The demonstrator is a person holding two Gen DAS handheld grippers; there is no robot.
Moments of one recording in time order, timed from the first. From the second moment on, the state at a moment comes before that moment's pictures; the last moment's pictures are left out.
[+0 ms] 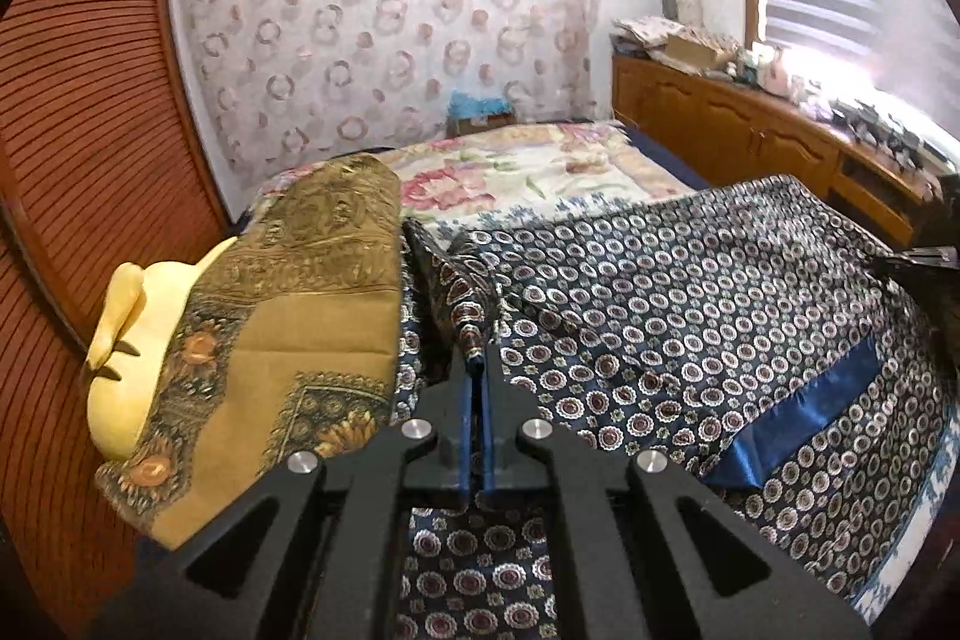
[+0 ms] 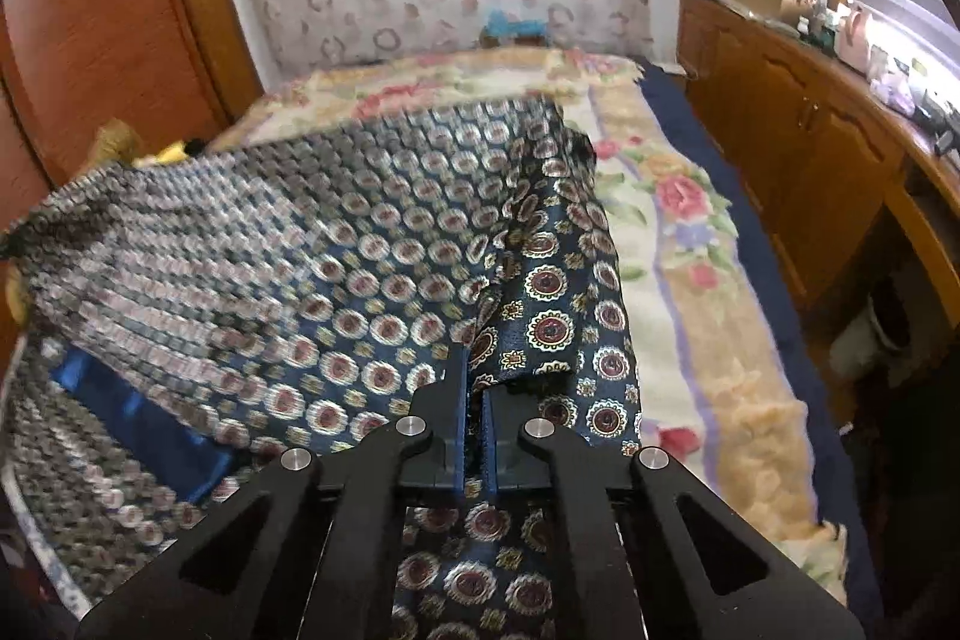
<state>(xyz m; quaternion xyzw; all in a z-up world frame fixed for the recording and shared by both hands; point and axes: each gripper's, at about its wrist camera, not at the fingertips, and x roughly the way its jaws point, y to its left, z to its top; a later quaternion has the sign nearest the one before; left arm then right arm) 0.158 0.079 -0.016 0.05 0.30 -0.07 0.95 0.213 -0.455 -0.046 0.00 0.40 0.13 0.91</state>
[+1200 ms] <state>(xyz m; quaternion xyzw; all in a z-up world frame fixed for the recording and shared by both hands) 0.048 0.124 -0.082 -0.05 0.36 -0.06 0.93 0.096 -0.491 -0.038 -0.02 0.40 0.14 0.91</state>
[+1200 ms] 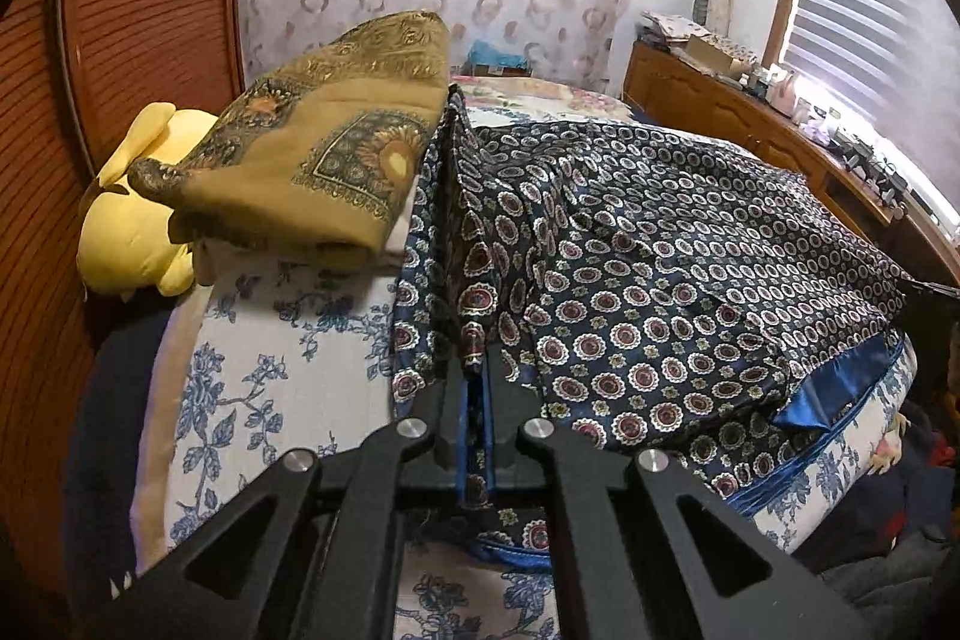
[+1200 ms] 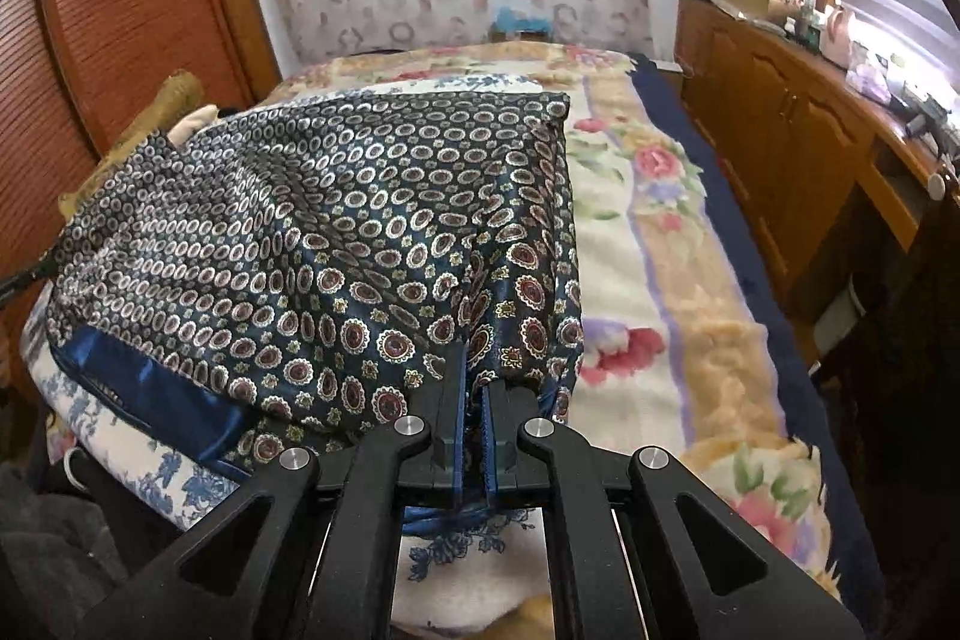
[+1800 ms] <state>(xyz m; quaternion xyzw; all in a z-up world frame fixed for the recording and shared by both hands) 0.052 0.127 -0.104 -0.05 0.40 -0.08 0.91 0.071 -0.464 -0.001 -0.06 0.34 0.14 0.93</state>
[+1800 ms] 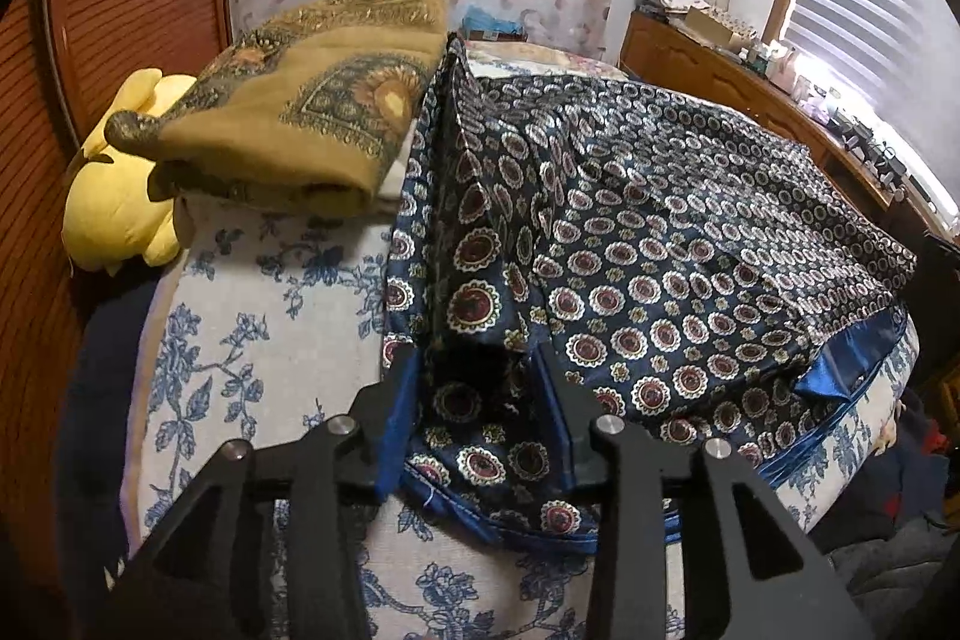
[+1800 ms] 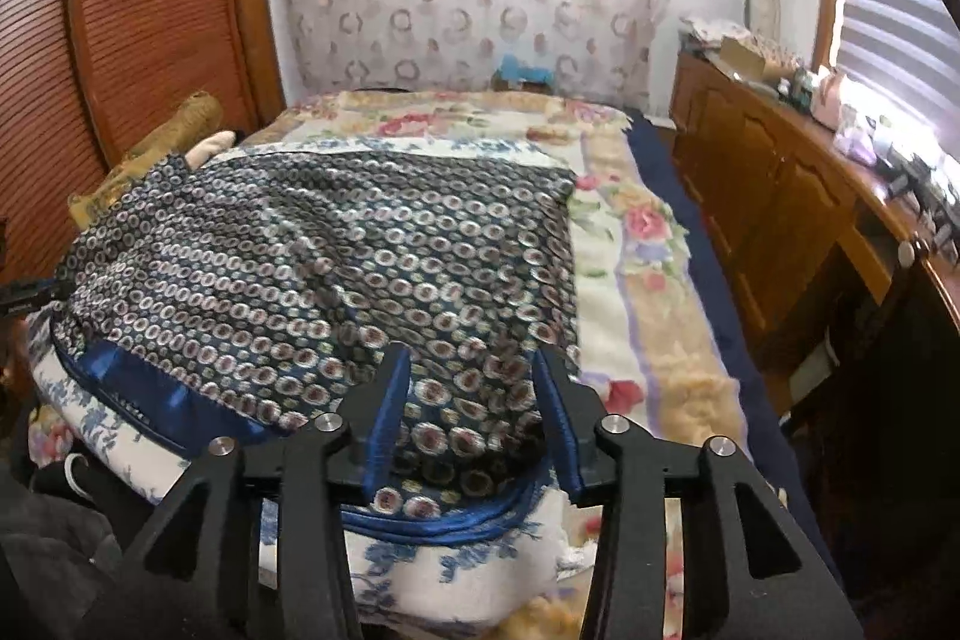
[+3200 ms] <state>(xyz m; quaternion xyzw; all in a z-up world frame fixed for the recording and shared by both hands) 0.057 0.142 -0.100 -0.09 0.39 -0.05 0.92 0.098 -0.300 -0.082 -0.13 0.37 0.24 0.89</state>
